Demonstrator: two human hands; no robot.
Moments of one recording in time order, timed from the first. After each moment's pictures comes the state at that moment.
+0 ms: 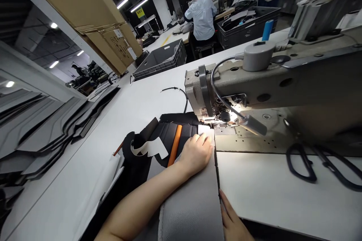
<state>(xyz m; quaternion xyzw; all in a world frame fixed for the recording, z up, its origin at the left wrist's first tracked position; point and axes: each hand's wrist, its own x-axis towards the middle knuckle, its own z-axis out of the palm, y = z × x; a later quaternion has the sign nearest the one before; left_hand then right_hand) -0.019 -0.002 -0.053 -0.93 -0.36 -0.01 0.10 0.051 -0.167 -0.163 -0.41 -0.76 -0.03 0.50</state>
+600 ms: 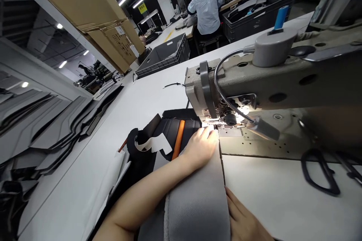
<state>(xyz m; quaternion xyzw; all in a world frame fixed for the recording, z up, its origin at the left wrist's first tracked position) -0.008 0.017 -0.048 -0.93 -0.36 0.03 0.05 0.082 -0.145 -0.140 -0.40 -0.76 0.01 0.51</state>
